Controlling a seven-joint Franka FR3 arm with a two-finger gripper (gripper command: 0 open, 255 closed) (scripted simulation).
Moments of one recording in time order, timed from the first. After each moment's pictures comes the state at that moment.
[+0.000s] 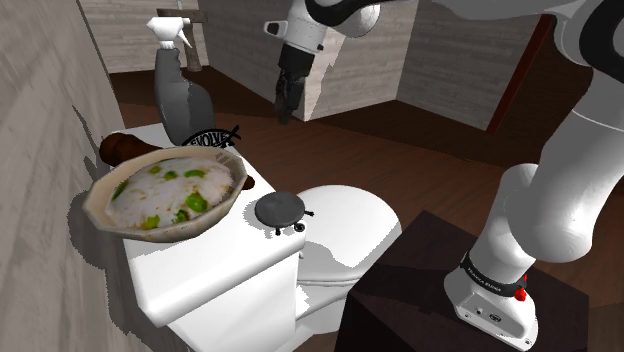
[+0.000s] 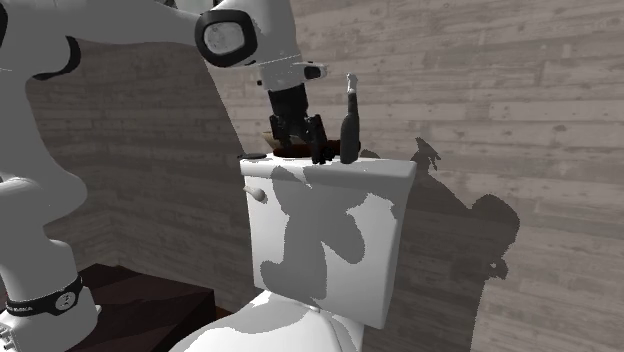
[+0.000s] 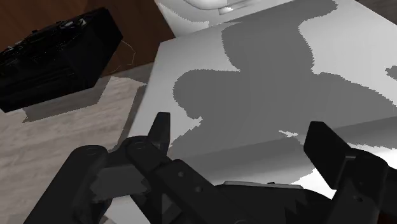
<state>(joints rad) 0.35 -0.07 -0.03 -1.85 0.25 1.98 -0.81</state>
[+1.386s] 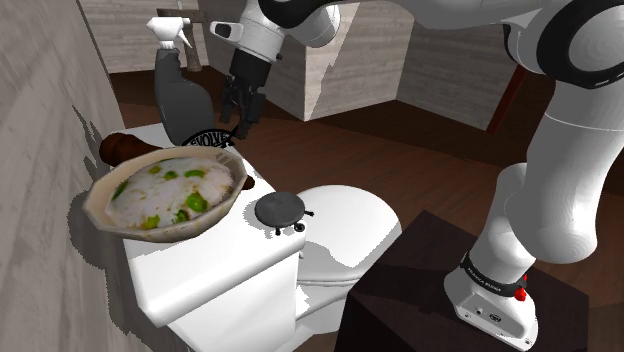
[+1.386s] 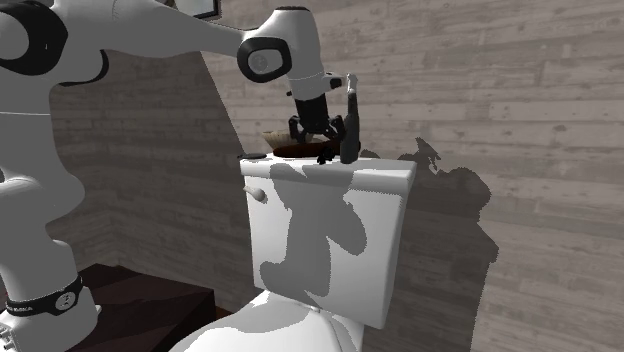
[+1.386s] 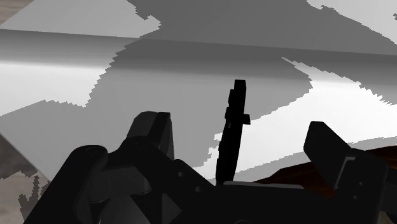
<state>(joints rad) 0.43 0.11 0.05 -1.67 0.39 2.02 -1.07</state>
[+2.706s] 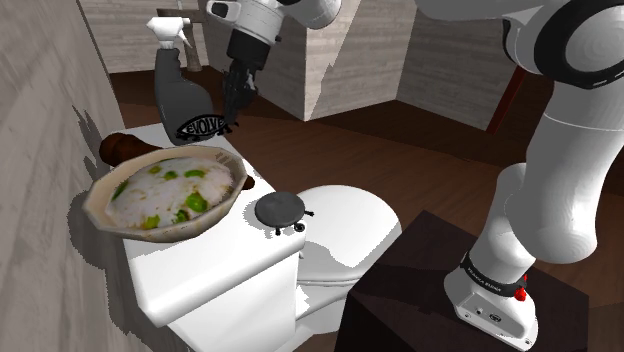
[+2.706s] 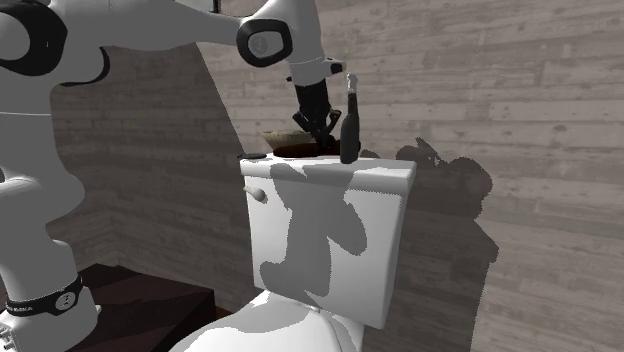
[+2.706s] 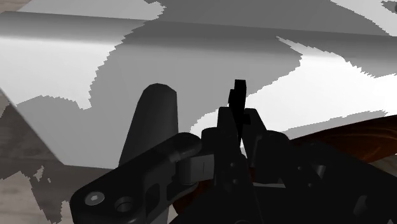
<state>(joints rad) 0.42 0.12 0.04 -1.58 0.37 1.94 -1.04</state>
